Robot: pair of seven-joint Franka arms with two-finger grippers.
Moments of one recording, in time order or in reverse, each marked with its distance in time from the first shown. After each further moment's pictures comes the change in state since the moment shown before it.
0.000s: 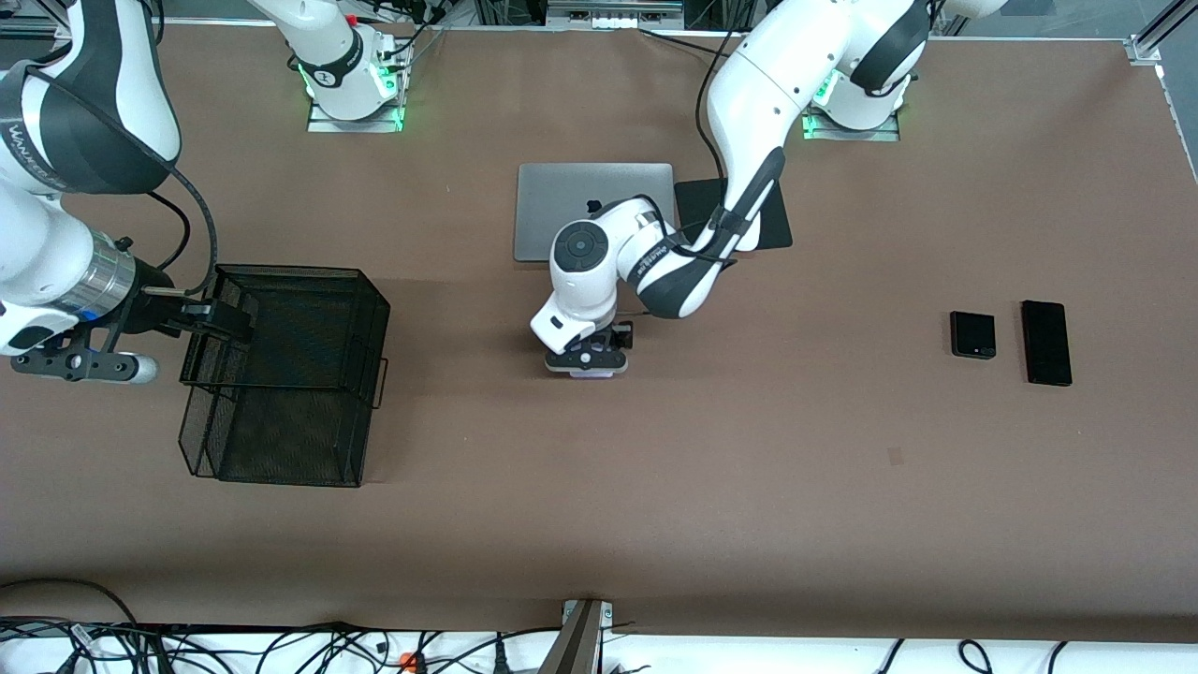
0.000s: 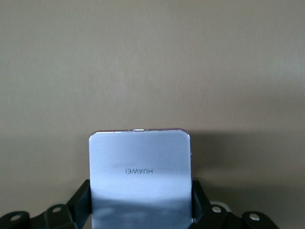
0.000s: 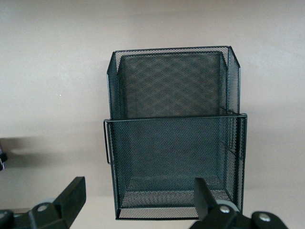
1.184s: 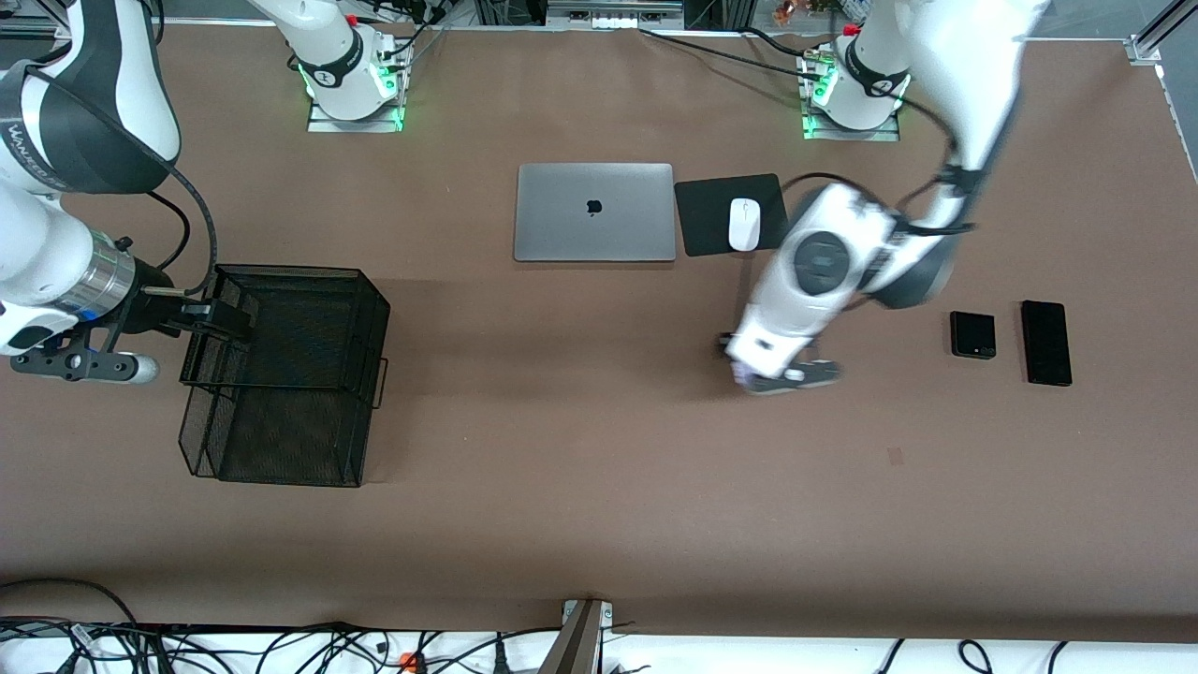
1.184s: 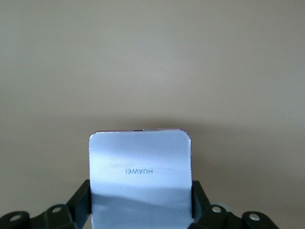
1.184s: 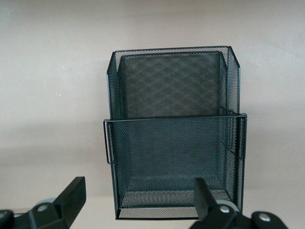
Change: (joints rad) left arm 0.441 -0.443 -0.193 -0.495 -0.001 -0.074 0.086; right arm 0.000 0.000 0.000 0.000 0.000 0.000 0.000
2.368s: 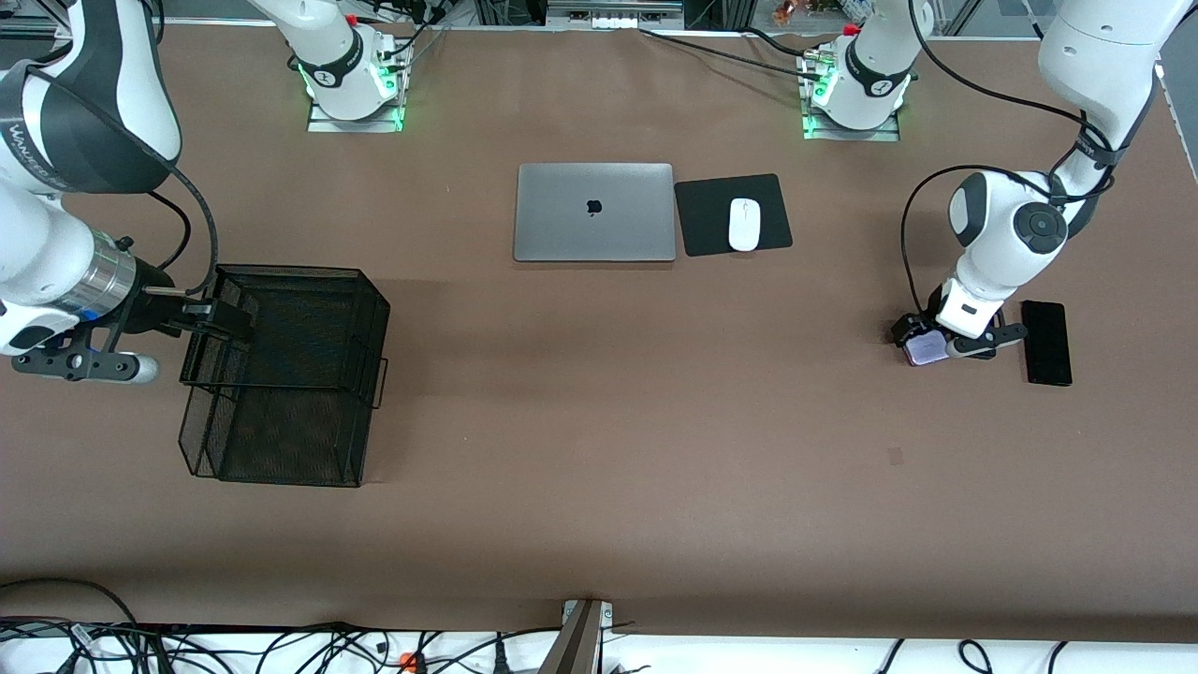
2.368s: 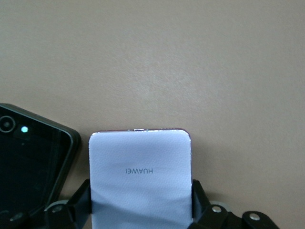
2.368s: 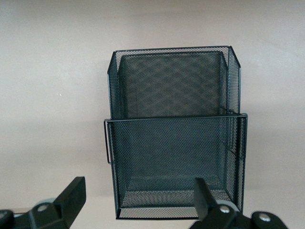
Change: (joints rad) left arm 0.557 -0.172 0.157 -0.720 0.000 0.692 0.478; right arm 0.001 0.000 0.000 0.000 0.000 0.000 0.000
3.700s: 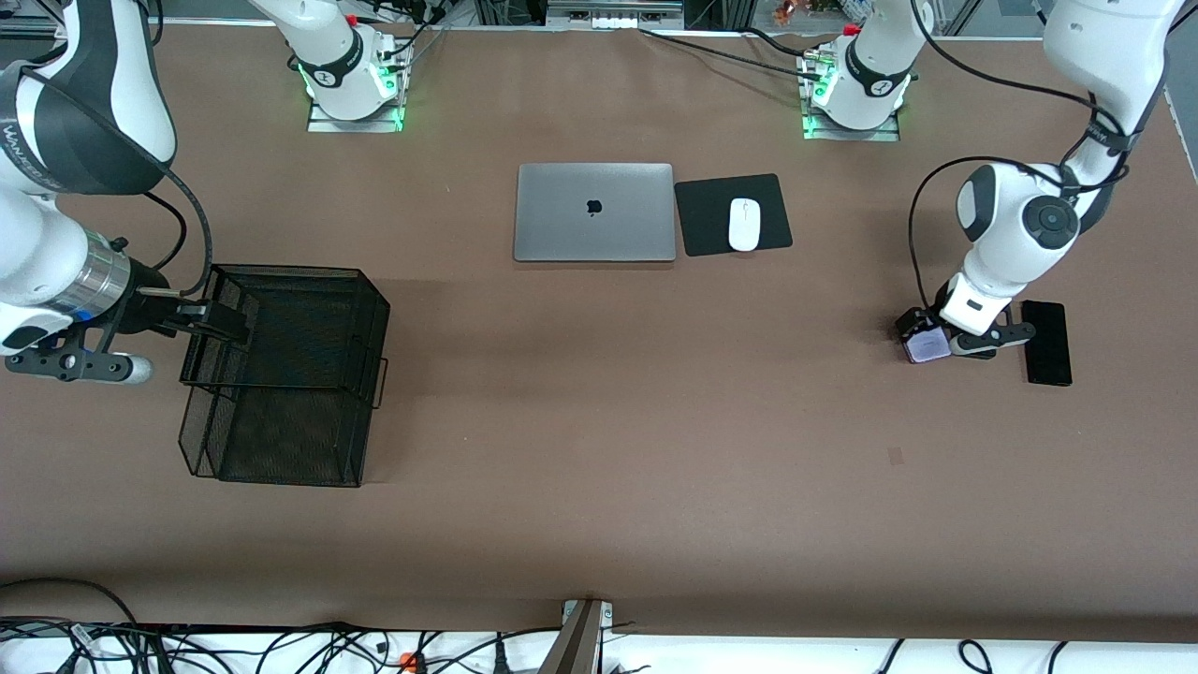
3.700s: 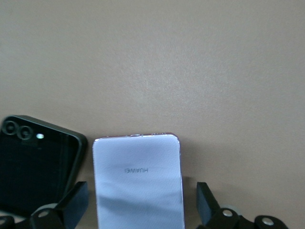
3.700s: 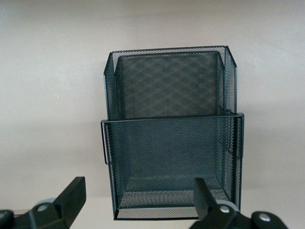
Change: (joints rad) left arm -0.015 -0.045 0.000 -0.011 0.000 -0.031 0.059; right arm -0.003 0.000 -0.006 0.000 0.000 0.000 0.000
